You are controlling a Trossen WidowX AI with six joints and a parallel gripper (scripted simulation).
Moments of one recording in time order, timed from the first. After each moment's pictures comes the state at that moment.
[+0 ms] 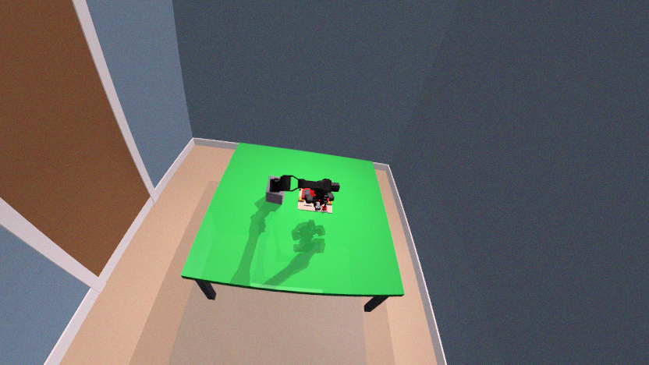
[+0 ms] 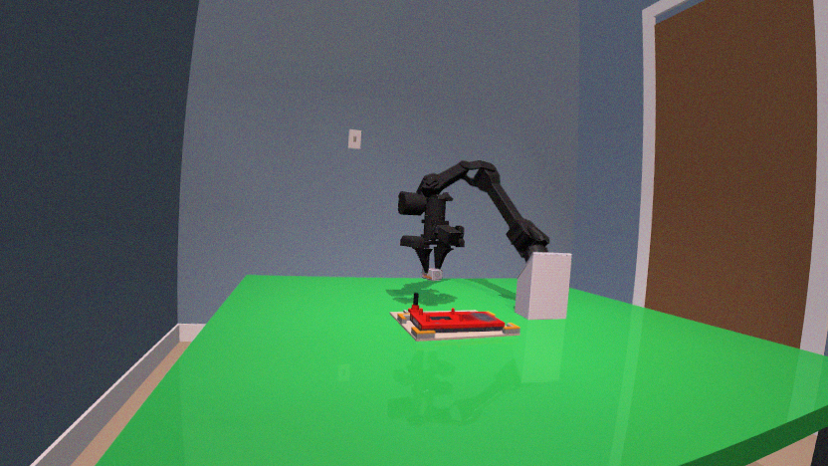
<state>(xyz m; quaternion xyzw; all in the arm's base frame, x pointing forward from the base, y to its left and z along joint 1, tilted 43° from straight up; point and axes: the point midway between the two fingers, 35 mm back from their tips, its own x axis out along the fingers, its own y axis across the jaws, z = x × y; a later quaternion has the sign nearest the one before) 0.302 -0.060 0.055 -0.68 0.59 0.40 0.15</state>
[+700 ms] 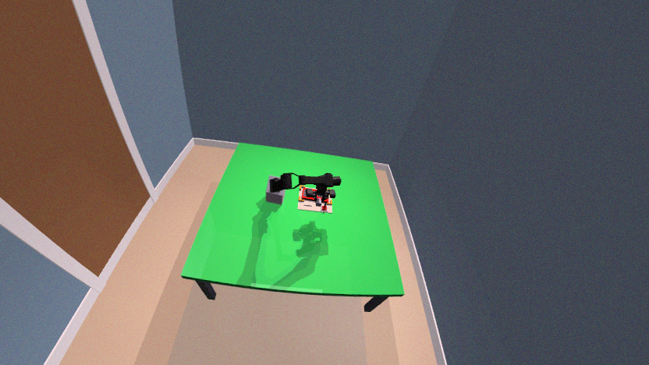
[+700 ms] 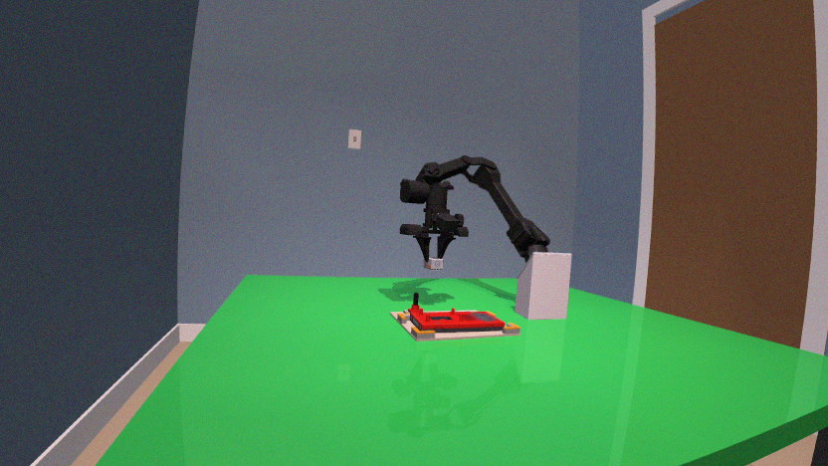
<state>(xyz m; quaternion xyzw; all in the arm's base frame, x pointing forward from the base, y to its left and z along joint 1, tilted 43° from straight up) 0.303 -0.030 0.069 -0.67 0.62 0.35 0.21</state>
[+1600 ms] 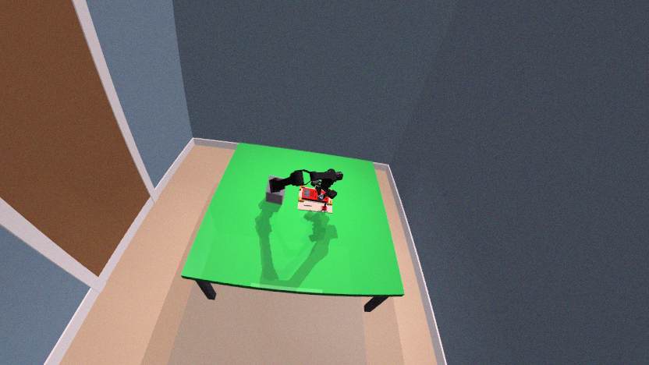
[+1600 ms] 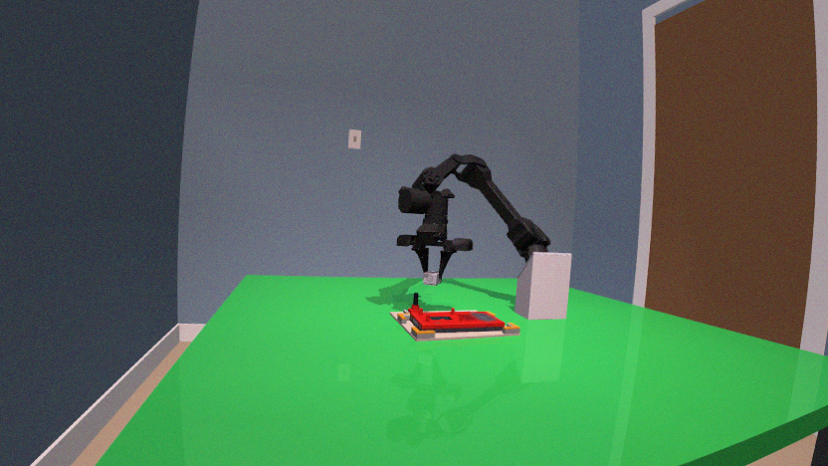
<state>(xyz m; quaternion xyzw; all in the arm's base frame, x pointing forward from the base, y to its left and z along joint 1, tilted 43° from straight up) 0.324 0.008 -0.004 -0.53 0.71 0.09 0.46</state>
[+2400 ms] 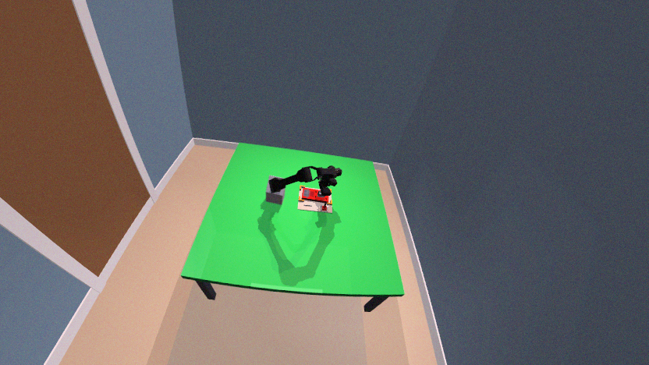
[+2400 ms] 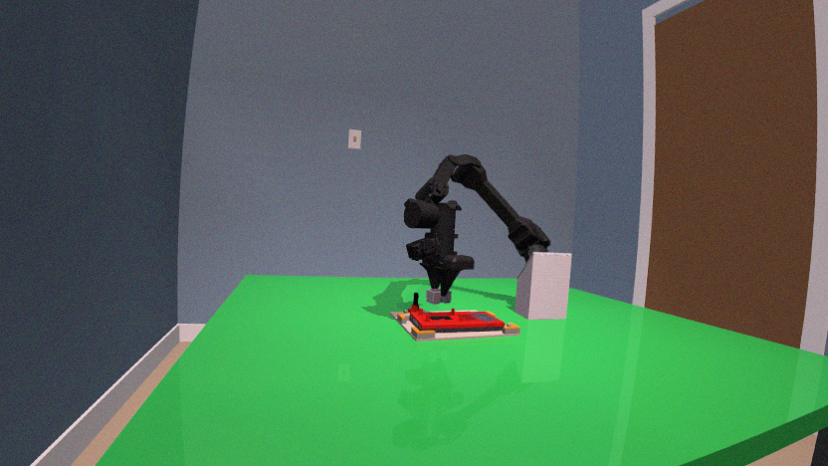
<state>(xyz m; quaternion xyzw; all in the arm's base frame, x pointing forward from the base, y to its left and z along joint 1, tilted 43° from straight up) 0.327 0.038 -0.075 -0.34 0.69 -0.17 0.61</state>
